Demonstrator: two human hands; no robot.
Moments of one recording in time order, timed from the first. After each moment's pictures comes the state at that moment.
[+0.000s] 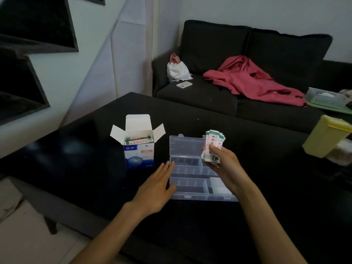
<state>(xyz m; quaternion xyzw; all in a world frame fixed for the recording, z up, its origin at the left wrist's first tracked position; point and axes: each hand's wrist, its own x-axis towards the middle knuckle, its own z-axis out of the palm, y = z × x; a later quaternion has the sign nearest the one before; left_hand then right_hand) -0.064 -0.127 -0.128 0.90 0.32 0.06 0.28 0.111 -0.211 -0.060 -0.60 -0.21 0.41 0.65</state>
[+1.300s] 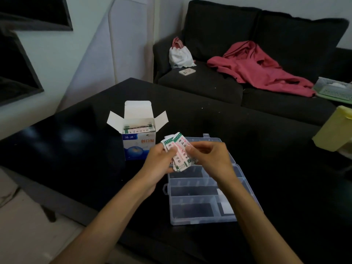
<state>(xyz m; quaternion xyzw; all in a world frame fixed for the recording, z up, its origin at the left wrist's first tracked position) -0.048 -0.125 -0.080 0.55 0.39 0.28 0.69 0.076 -0.191 -0.077 -0.71 -0.40 0.26 0.51</state>
